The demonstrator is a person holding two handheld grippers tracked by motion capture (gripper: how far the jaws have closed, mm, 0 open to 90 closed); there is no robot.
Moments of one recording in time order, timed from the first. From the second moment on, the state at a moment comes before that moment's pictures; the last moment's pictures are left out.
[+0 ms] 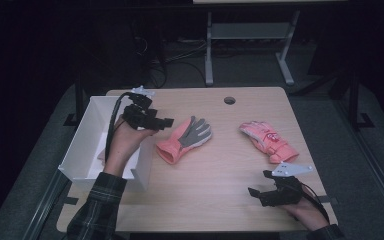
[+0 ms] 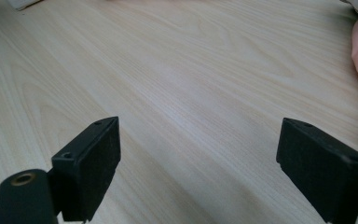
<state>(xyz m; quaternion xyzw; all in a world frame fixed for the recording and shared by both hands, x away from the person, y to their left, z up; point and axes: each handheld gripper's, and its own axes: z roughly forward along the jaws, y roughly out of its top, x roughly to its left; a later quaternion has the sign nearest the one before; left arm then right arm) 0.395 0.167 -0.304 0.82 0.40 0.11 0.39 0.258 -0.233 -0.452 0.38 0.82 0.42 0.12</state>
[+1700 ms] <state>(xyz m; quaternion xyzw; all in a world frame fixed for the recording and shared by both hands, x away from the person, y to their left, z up) 0.434 0.097 -0.435 0.84 0.44 0.09 0.31 0.259 -0.233 -0.452 0.37 0.82 0.42 0.11</state>
